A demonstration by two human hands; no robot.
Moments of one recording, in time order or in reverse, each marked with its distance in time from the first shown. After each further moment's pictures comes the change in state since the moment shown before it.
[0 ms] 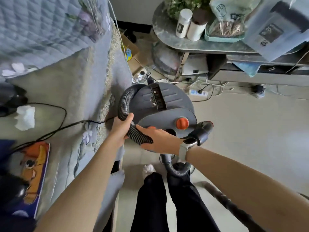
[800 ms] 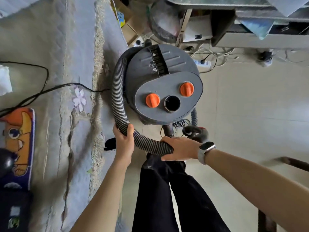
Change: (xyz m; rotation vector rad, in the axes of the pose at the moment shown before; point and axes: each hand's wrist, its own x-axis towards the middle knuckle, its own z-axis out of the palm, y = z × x) left_hand -0.045 -0.150 -0.018 -0.008 0.094 0.110; right_hand -0.078 0.050 0.100 -0.042 -0.283 0.192
